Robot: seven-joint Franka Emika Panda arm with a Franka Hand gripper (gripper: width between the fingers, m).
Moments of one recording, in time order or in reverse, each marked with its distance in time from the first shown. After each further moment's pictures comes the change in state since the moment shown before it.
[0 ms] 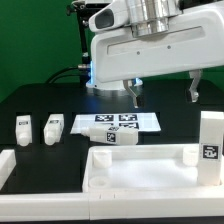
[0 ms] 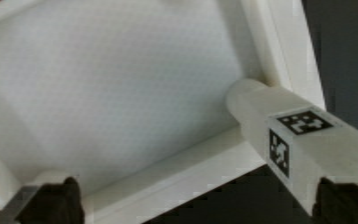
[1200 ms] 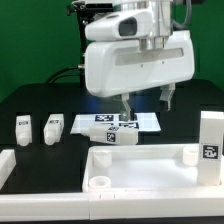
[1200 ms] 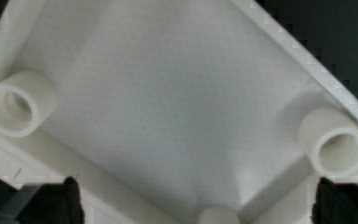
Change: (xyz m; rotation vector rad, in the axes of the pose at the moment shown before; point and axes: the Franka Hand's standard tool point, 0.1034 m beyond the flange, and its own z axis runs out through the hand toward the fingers) arm -0.030 0.040 0.025 -0.144 -0.082 -1.079
